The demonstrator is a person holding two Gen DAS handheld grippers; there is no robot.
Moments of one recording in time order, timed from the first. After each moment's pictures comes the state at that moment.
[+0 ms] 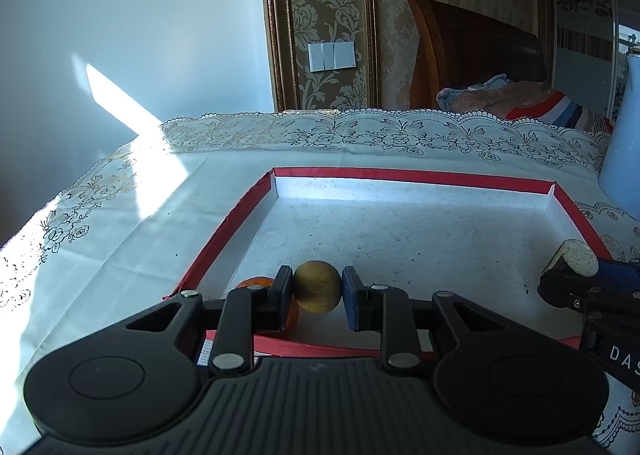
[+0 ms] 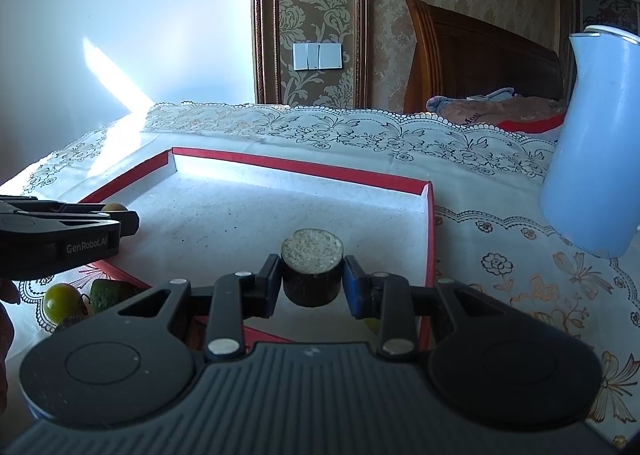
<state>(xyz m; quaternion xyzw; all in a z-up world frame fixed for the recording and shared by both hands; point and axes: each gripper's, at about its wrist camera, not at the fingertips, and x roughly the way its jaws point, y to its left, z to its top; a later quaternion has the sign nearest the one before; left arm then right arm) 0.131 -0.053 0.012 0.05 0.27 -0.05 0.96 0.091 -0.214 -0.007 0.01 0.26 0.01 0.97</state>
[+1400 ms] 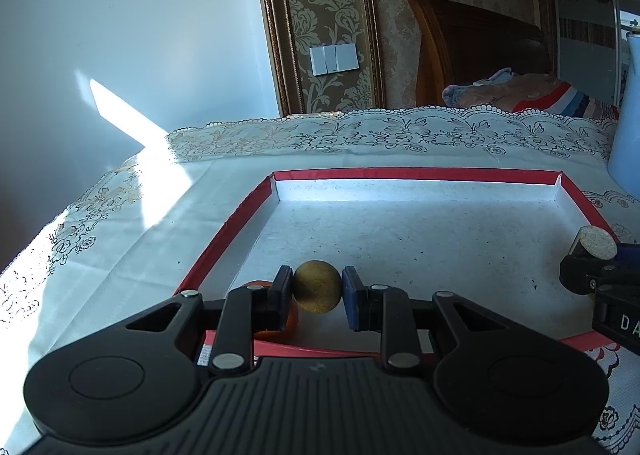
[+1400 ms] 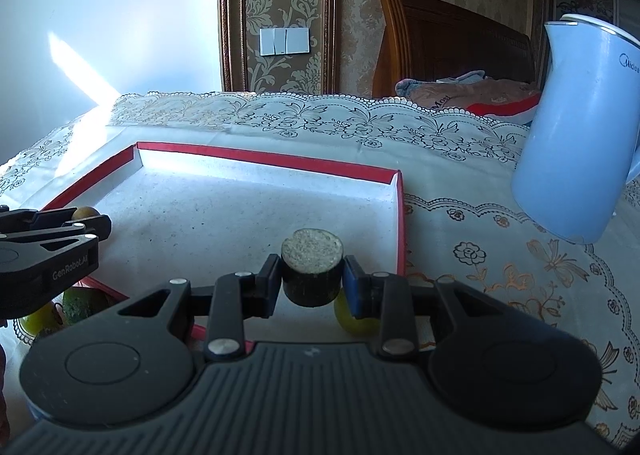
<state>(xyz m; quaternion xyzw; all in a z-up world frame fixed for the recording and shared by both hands) 0.130 -0.064 0.010 0.08 0.26 -0.03 0.96 0.100 -0.215 -0.003 0.02 0.28 -0.04 0.96</state>
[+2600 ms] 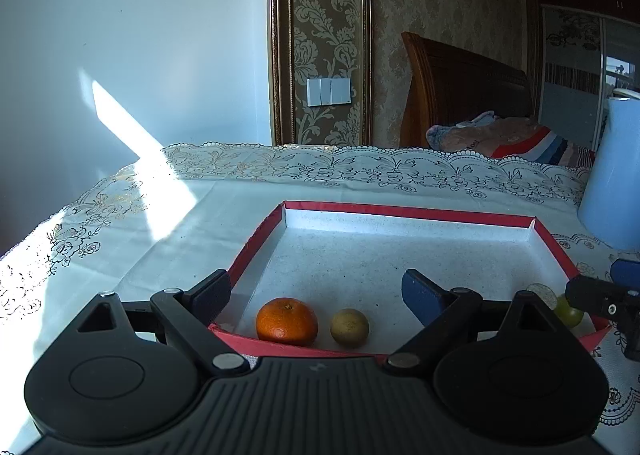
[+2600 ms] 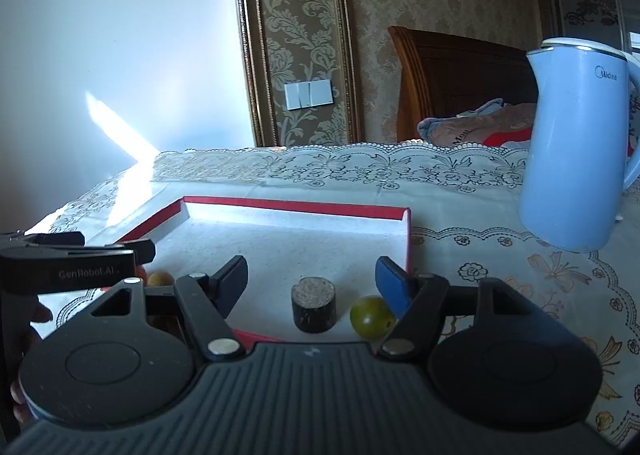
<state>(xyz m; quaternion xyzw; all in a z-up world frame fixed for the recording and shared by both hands) 0.101 -0.019 0.035 0.02 0.22 -0.08 0.97 0.041 -0.224 0.017 0.05 0.21 0.03 0.98</state>
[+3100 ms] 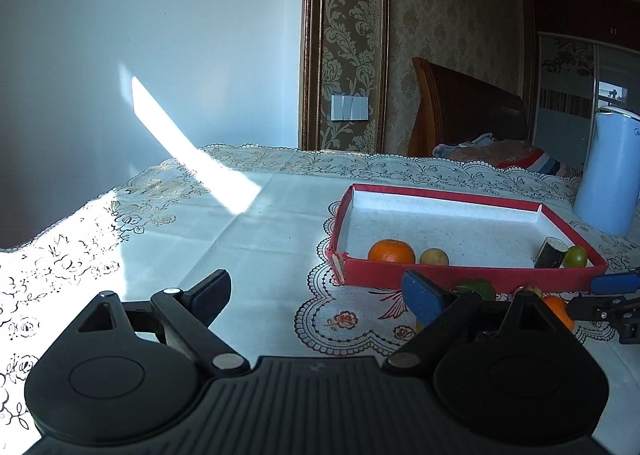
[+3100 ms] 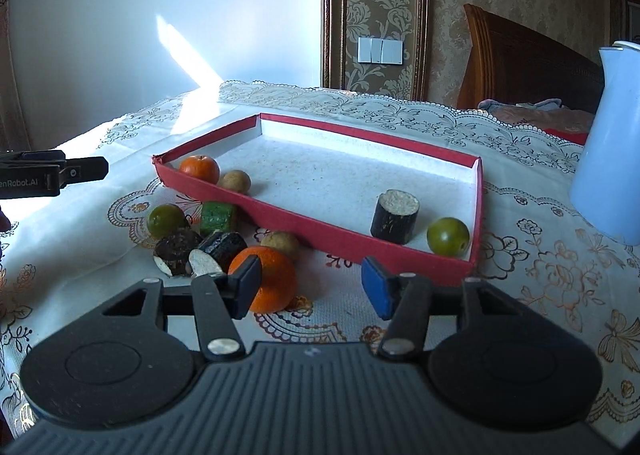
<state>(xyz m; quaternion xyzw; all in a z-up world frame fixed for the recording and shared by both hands) 0.037 0.084 0.010 0.01 0.19 -0.09 0.98 0.019 -0.183 -0.010 -0.02 0.27 0.09 0.96</state>
